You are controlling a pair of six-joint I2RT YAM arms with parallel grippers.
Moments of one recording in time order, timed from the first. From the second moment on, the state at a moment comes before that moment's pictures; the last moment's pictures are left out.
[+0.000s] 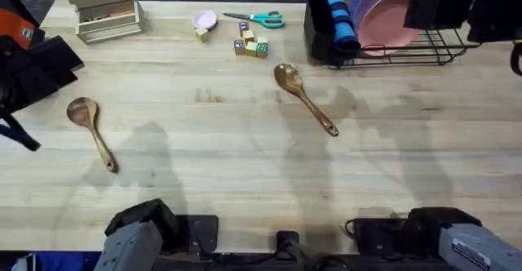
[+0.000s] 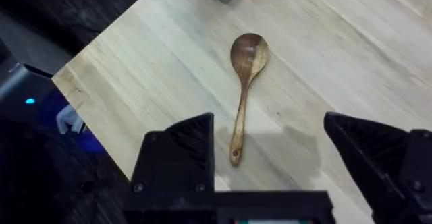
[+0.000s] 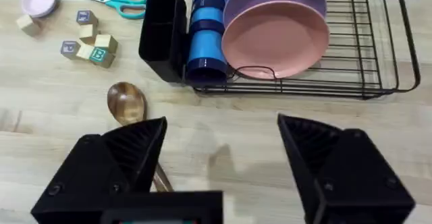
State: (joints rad) left arm 0.39 0.87 1.14 -1.08 -0.42 -0.26; right arm 0.01 1.04 1.24 -0.83 -0.08 -0.02
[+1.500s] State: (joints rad) left arm 0.64 1.57 1.12 -0.90 -0.36 -0.34; right arm 0.01 1.06 1.24 -0.83 -0.08 -0.02
